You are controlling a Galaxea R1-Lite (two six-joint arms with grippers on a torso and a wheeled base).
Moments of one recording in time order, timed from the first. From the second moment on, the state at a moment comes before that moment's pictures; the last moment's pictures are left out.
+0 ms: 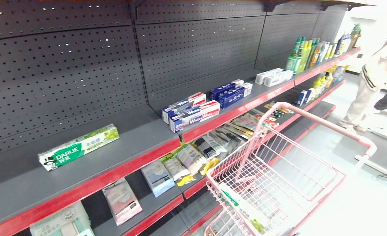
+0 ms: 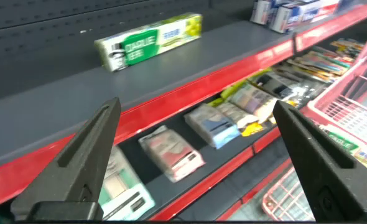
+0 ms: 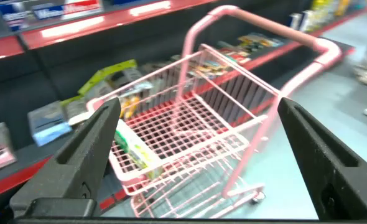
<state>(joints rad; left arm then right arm) 0.00 0.00 0.00 0.00 0.00 0.01 0.00 0.00 0.00 0.00 -0.02 0.00</state>
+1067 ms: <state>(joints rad) 0.00 0.00 0.00 0.00 0.00 0.01 0.00 0.00 0.00 0.00 -0.01 0.00</state>
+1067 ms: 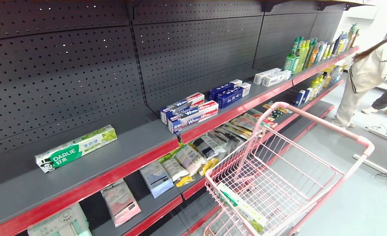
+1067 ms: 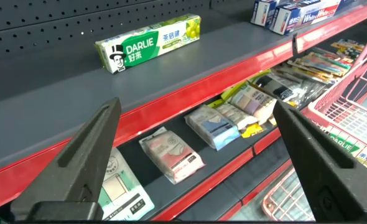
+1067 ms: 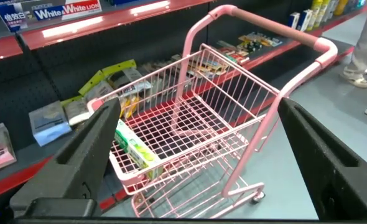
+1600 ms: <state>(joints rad) 0.00 0.00 0.00 0.00 0.00 0.01 0.00 0.00 0.00 0.00 -0.01 -0.01</state>
